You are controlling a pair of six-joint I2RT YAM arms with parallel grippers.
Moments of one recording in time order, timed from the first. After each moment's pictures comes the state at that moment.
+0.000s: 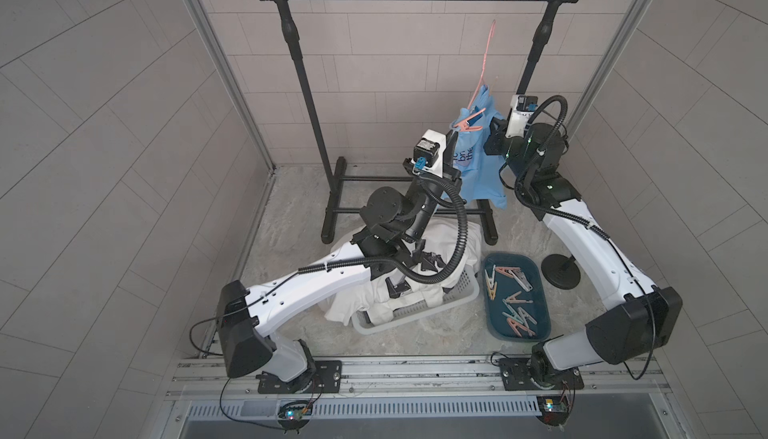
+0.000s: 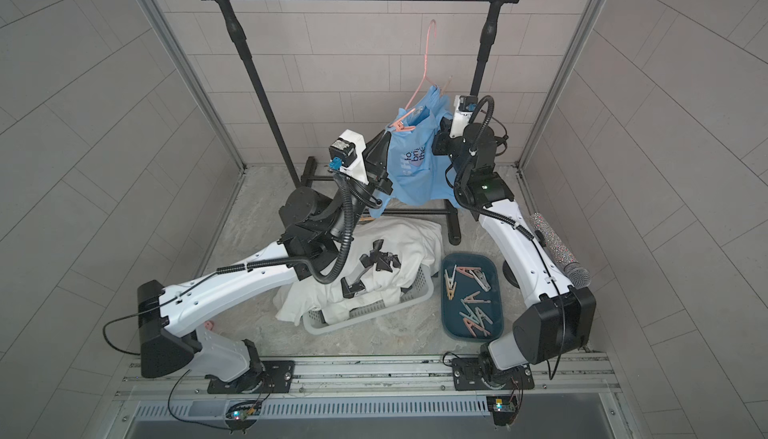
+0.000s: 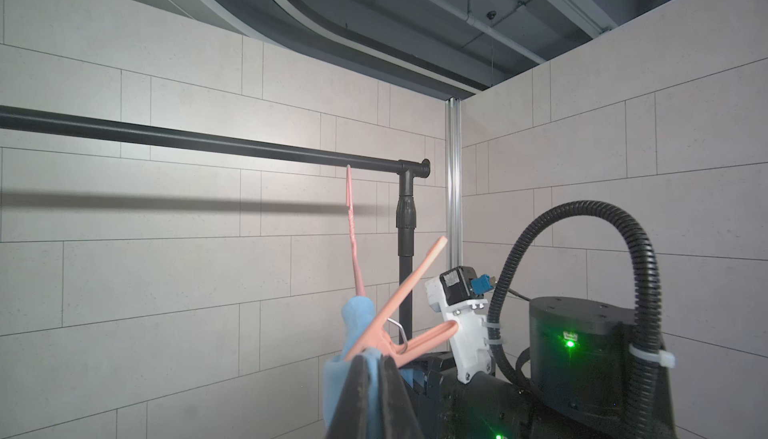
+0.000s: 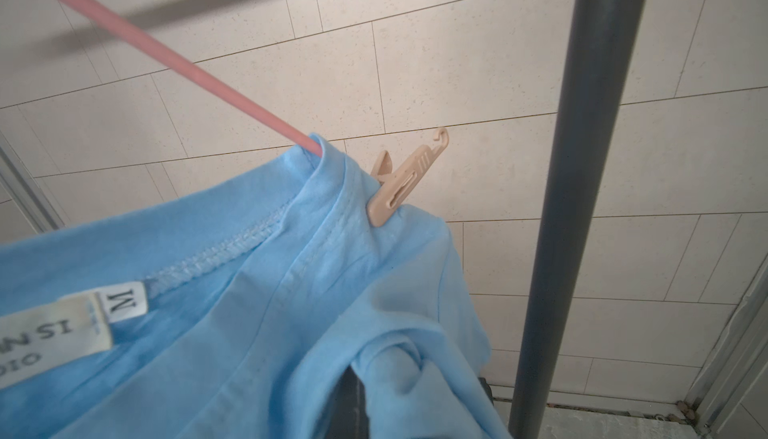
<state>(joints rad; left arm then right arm) -1.03 1.50 1.45 0.66 -0.42 0.28 0.23 1.48 1.52 0.00 0.08 0.16</state>
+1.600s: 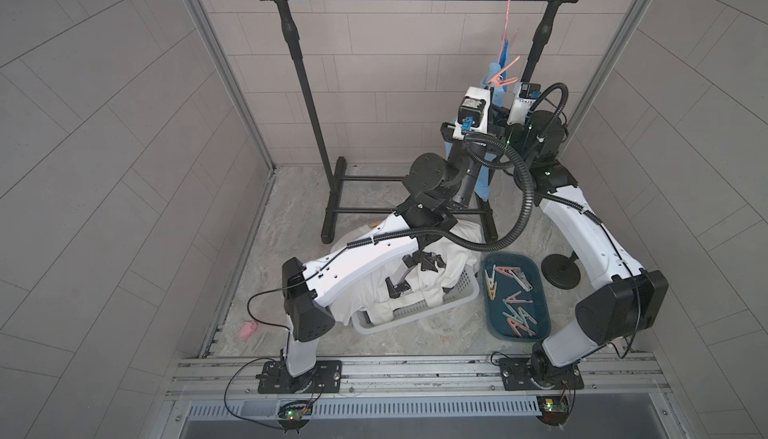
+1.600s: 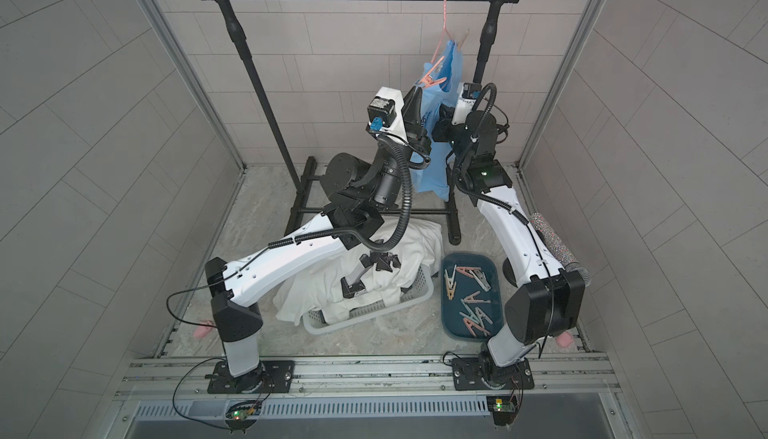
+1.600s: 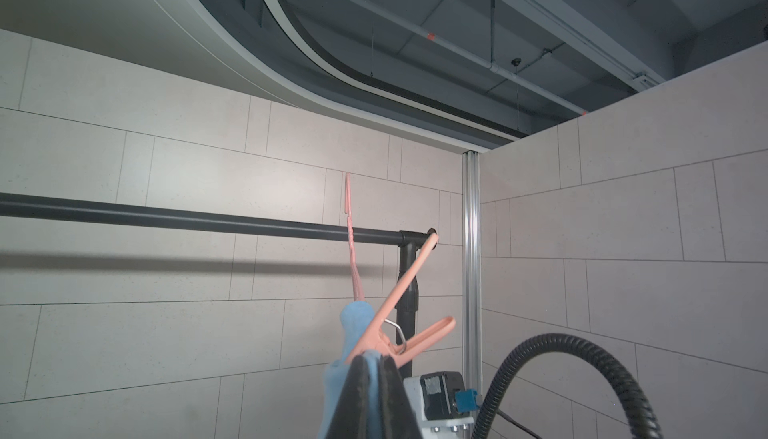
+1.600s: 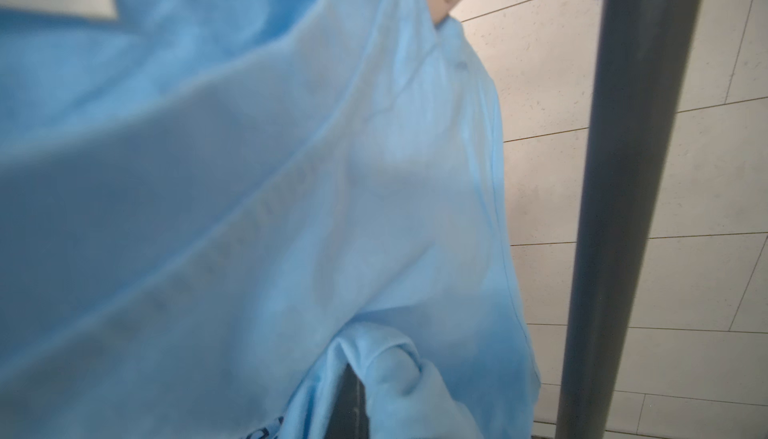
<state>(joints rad) -1.05 1.90 2.08 0.55 -0.50 0.36 0.18 1.58 1.65 0.02 0.00 0.24</state>
